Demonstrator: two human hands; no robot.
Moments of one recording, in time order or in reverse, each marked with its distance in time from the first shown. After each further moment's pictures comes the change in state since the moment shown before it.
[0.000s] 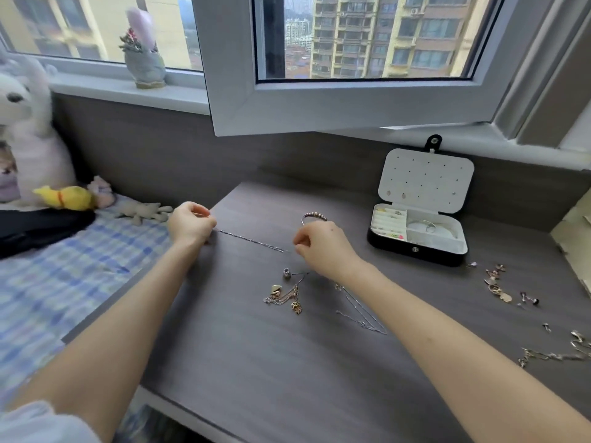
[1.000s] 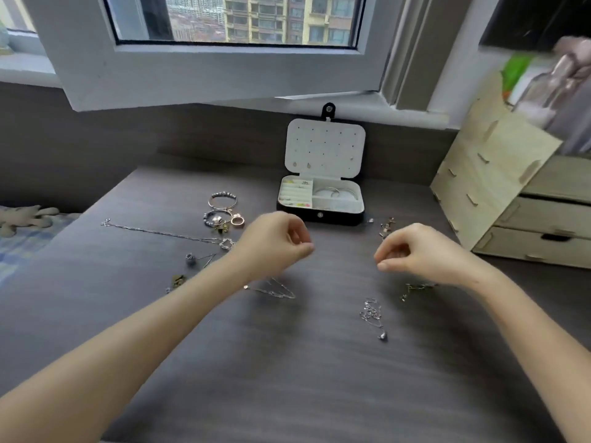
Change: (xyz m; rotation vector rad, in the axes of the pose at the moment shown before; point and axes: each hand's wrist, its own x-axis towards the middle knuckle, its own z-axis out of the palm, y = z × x) left_hand -0.202 0.110 0.094 0.277 -0.812 0.718; right_hand -0.165 0.131 -0.139 -0.098 -0.106 0.333
